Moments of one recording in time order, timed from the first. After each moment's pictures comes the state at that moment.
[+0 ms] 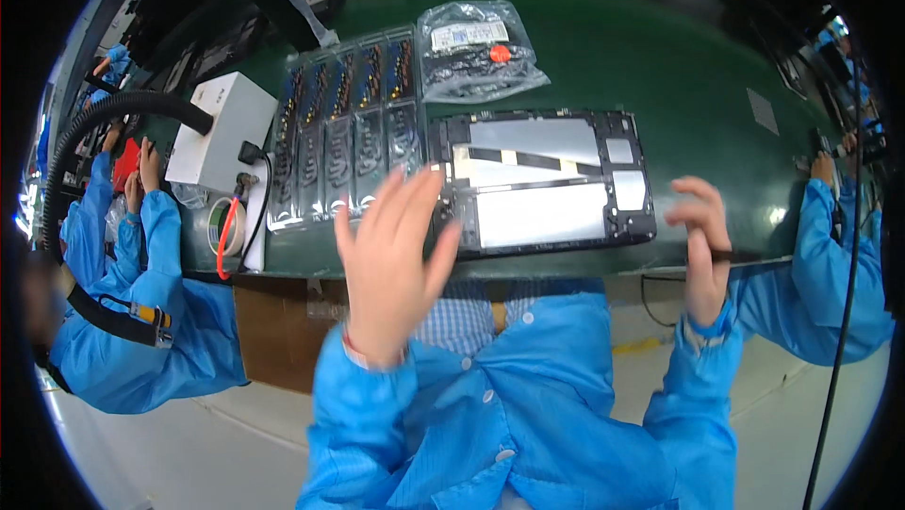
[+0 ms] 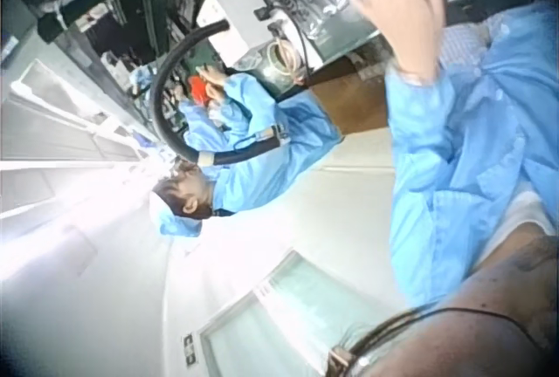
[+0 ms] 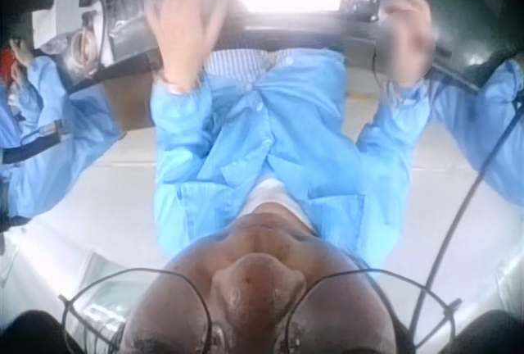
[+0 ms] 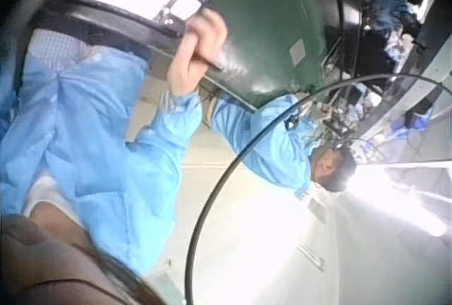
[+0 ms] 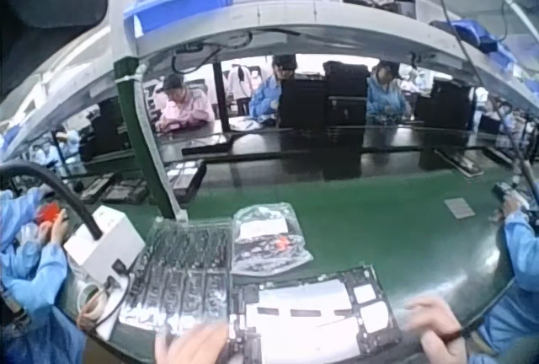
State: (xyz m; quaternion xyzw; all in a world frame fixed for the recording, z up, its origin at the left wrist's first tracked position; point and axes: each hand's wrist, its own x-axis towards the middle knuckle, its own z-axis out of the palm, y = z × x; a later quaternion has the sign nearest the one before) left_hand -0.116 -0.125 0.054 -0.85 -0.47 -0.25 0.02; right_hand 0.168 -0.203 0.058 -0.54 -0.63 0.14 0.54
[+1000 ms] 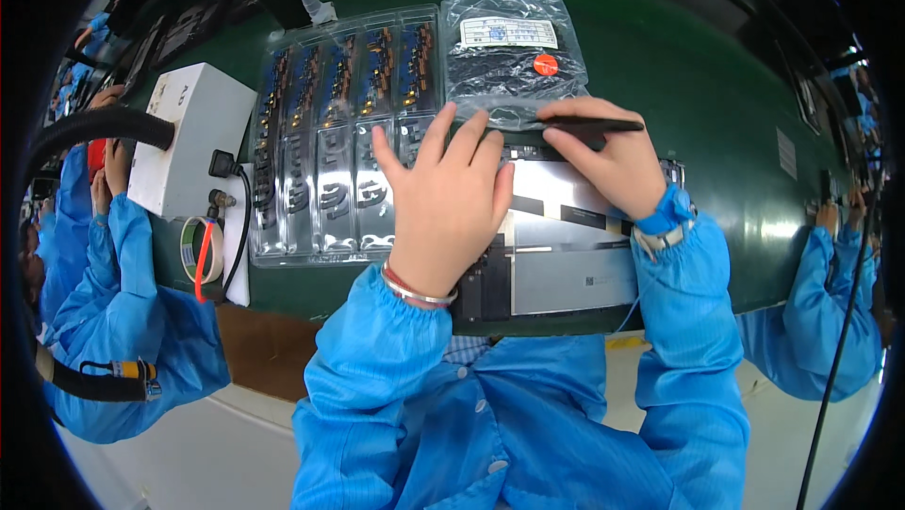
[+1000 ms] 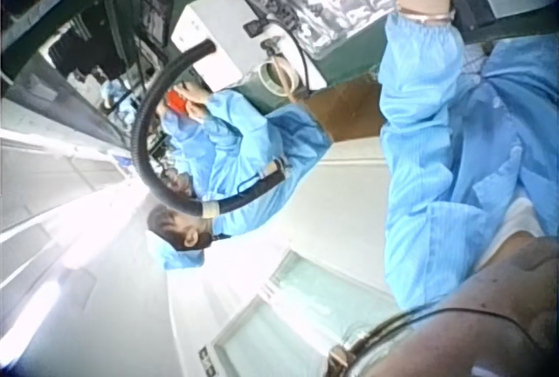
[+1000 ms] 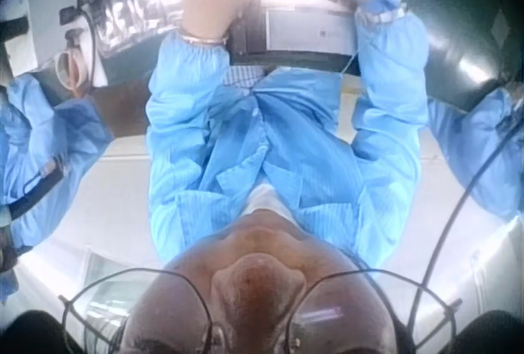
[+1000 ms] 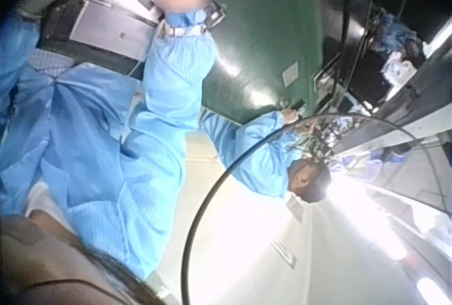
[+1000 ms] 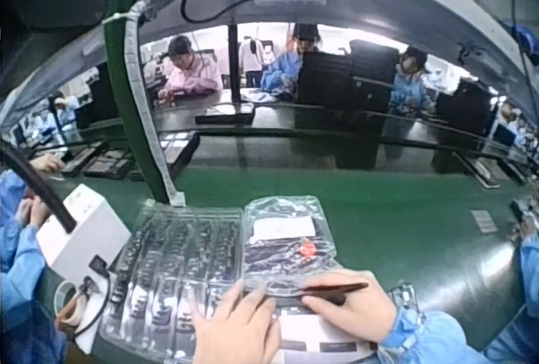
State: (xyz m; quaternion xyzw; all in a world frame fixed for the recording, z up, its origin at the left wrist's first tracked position) left_hand -0.081 -0.020 0.009 -0.84 -0.48 -0.26 0.04; right_hand 0.108 -0.014 0.029 -0.53 -0.67 0.35 0.39
